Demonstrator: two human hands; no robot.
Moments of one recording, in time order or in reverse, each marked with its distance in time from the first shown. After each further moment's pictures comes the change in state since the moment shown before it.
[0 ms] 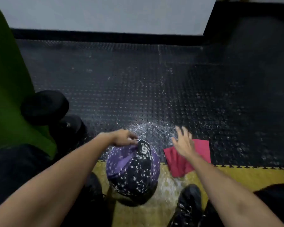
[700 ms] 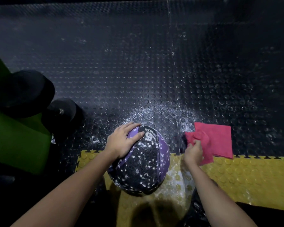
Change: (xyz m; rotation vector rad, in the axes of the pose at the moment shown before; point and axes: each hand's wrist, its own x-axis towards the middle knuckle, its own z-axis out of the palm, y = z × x) left_hand 0.037 -0.034 0.057 -0.200 0.410 -0.180; right_hand 0.018 0.043 0.134 0.397 0.293 0.600
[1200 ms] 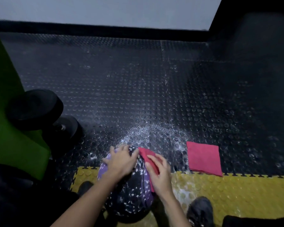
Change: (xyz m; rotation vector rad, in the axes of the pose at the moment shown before) left_hand -0.032 0.006 0.005 0.081 0.038 -0.215; right_hand -0.135 -0.066 -0.040 0.220 -0.478 -0.478
